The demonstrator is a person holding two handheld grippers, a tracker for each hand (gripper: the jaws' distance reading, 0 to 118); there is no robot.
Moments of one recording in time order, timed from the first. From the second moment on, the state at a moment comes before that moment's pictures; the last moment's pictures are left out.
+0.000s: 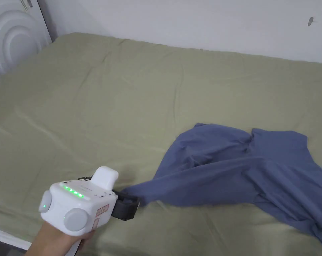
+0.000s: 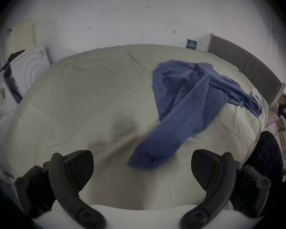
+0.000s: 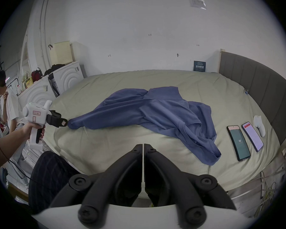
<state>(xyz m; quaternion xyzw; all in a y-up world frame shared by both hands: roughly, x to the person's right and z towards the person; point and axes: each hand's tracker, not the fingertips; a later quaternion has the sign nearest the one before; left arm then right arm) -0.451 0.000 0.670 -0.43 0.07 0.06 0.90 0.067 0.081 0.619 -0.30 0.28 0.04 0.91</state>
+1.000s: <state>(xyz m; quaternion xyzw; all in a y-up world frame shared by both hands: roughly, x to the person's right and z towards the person) -0.398 0.033 0.650 -0.40 0.04 0.12 0.91 -0.004 0.041 0.221 -0.41 0.22 0.07 0.88</state>
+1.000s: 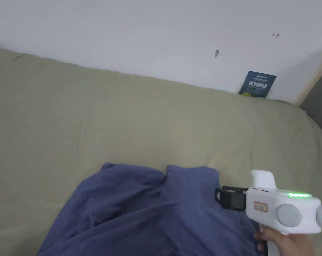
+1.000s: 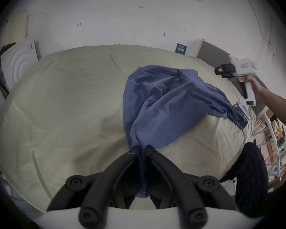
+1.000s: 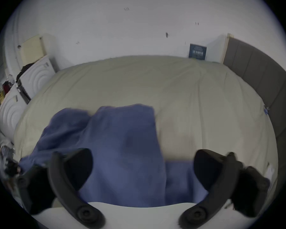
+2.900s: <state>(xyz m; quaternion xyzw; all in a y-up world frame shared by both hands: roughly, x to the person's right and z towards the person) -0.473 0.476 0.424 -0.02 0.12 0.19 0.98 0.046 0.614 0.216 0.02 0.27 -0.07 0.96</state>
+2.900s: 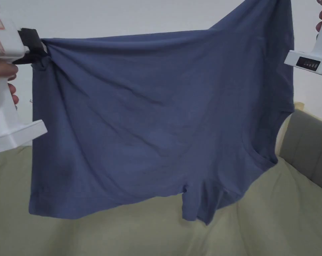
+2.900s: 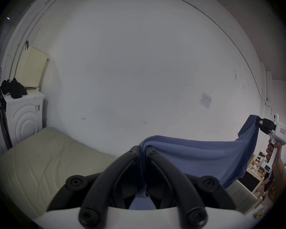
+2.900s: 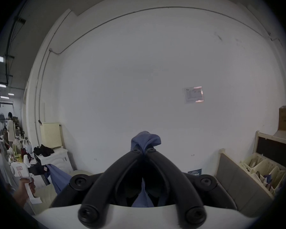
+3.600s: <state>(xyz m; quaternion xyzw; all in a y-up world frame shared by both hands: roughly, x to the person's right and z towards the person) -0.469 0.232 0.467 -0.11 0.17 0.19 0.96 0.045 0.369 0.262 -0.07 0.35 -0.12 0.92</state>
